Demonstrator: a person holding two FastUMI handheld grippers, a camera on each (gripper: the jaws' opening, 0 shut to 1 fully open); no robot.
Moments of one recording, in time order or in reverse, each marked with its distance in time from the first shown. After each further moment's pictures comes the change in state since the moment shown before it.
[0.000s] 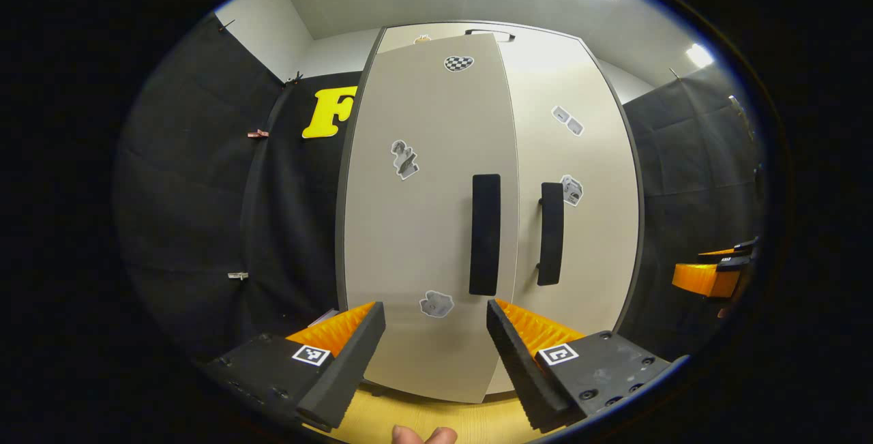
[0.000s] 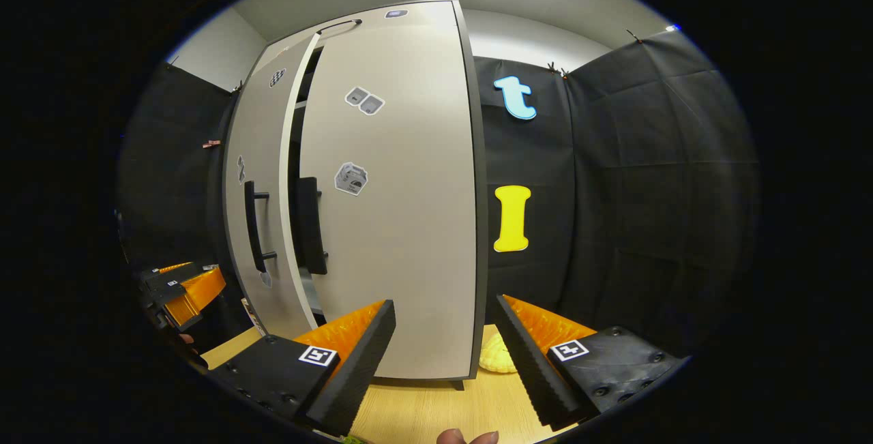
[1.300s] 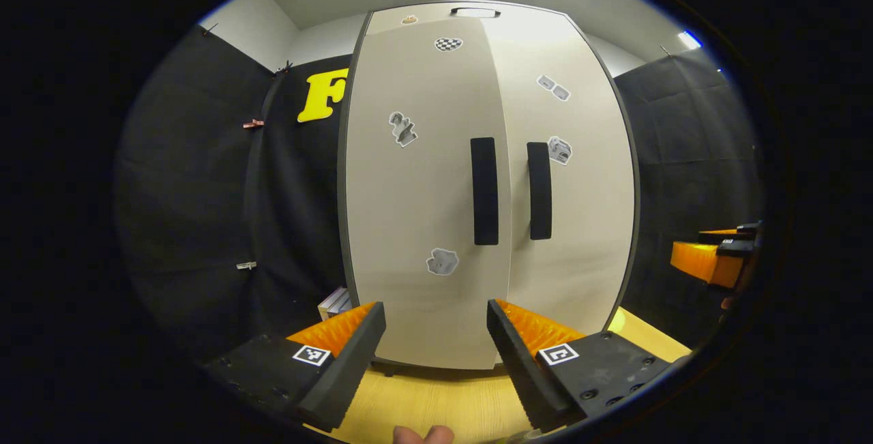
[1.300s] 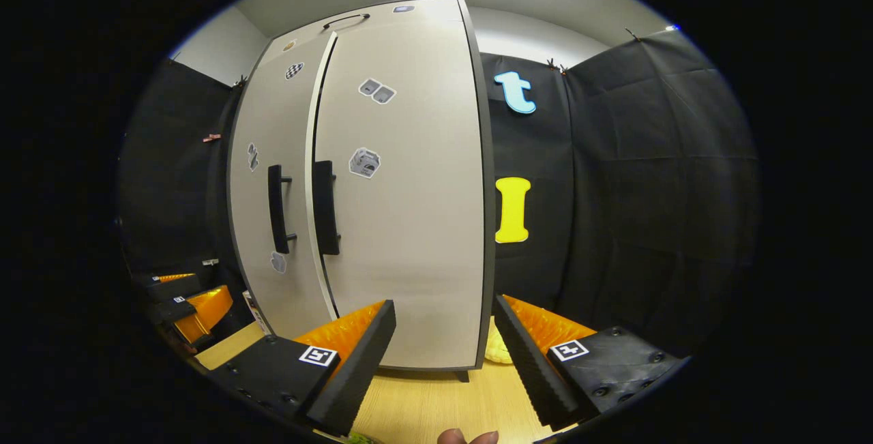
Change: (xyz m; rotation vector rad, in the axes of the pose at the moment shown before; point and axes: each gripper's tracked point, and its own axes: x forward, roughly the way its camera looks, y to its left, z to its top) left arm -0.028 -0.005 -0.029 0.035 0.123 -0.022; right arm -0.025 0.018 -0.019 -0.030 0.021 -0.033
